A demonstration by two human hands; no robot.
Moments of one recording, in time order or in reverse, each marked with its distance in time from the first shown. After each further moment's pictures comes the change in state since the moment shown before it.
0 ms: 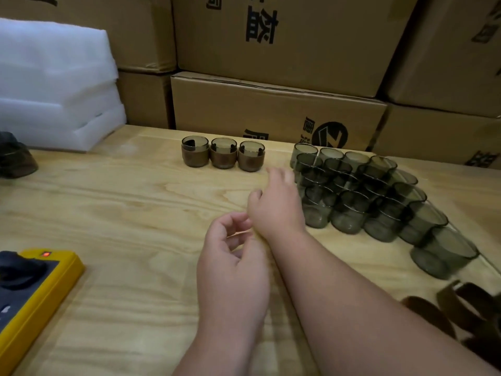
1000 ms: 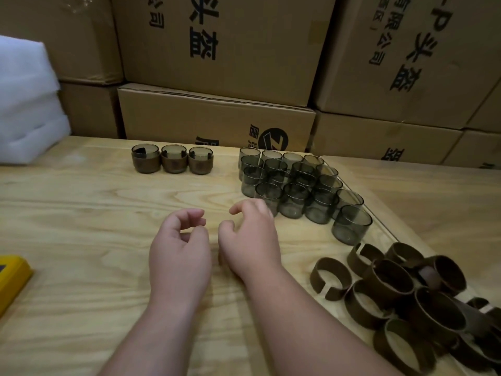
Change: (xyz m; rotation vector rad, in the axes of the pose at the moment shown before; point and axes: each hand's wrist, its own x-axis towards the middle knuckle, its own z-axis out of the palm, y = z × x) left_hand -0.008 0.005 0.000 0.076 -0.042 -0.013; right_hand -0.097 0.024 -0.064 0.188 0.037 0.060
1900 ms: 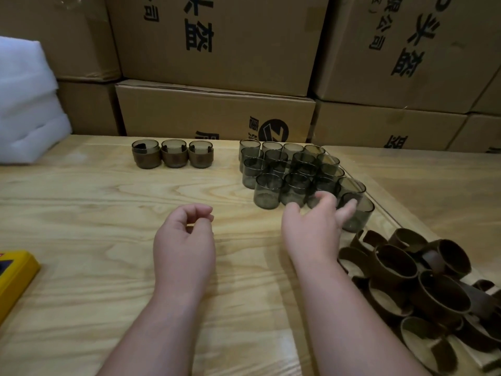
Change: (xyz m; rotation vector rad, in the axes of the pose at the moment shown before) left_hand 0.000 -0.001 -0.001 0.035 -0.018 -0.027; right_hand 0.002 0.037 -0.058 0.022 0.354 0.465
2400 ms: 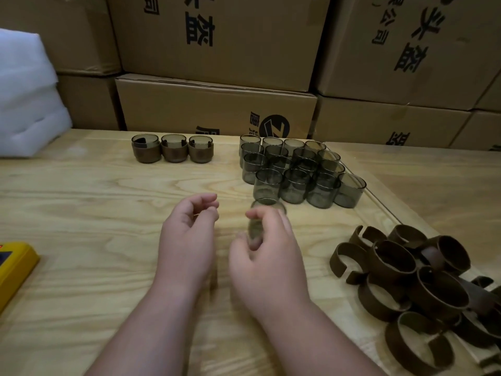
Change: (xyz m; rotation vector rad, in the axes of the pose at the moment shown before) left_hand -0.001 0.004 0.004 -0.144 -0.127 -0.005; right_hand -0.088 -0.004 -0.005 0.114 -0.254 -0.524
